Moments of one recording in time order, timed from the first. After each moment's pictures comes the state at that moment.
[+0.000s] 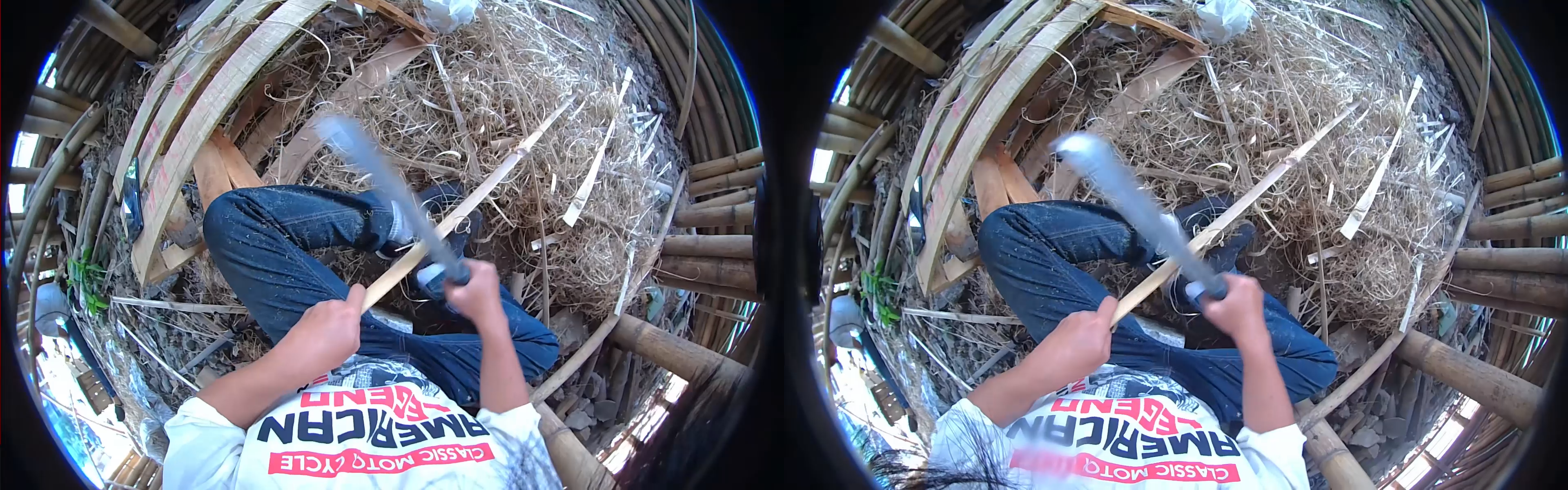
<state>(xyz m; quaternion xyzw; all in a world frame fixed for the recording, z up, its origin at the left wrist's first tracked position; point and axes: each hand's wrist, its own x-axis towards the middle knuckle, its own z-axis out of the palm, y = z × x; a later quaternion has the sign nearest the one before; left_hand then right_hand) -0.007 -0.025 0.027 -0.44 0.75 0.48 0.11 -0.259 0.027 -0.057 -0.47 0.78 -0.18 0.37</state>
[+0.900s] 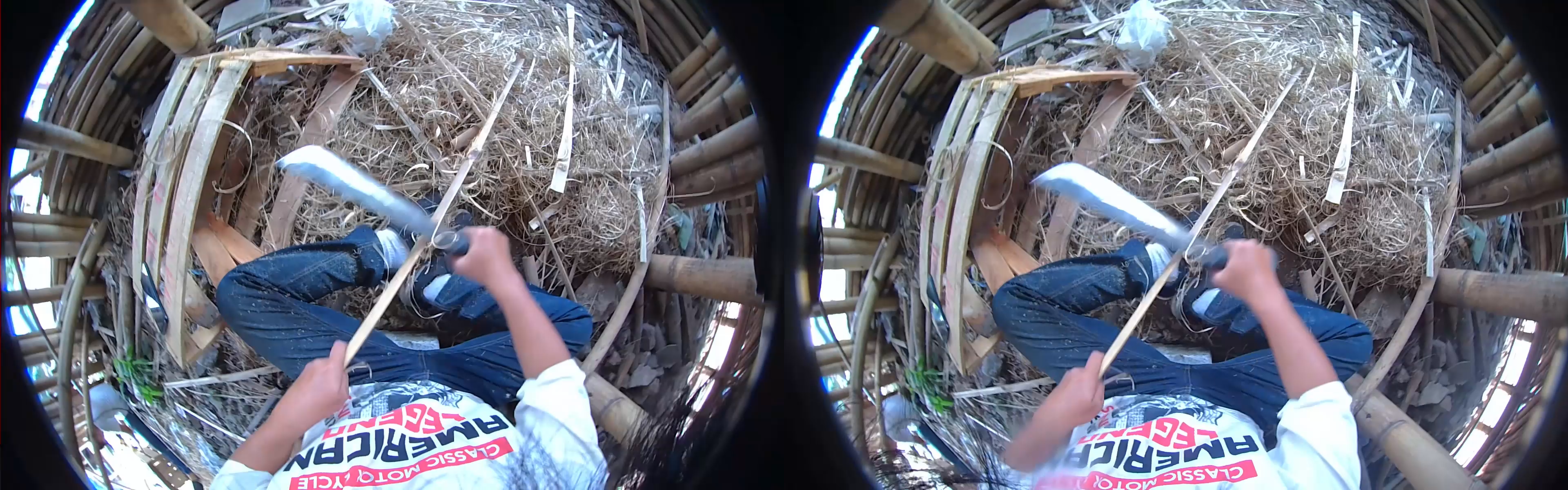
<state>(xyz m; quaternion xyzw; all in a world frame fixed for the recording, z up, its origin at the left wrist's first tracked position) 0.012 -0.018 0.039 -0.42 0.76 0.47 0.14 -0.310 -0.008 -0.077 -0.48 0.82 -0.09 0.29</state>
